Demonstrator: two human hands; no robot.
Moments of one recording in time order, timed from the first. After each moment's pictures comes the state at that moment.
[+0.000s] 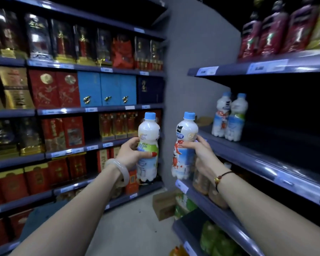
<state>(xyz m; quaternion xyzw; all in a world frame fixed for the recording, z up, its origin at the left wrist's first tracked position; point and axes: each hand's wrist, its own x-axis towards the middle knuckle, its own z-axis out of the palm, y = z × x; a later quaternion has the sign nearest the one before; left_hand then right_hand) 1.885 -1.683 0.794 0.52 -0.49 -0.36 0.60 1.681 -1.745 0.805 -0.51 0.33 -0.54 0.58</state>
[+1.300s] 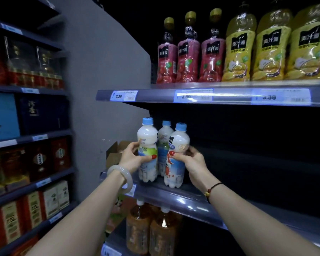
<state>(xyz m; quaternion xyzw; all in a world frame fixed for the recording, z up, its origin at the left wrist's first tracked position) 1.711 -1.957 0.852 0.37 -0.62 -0.44 0.54 1.536 -1.883 0.854 -0.45 0.45 -0.70 0.34</state>
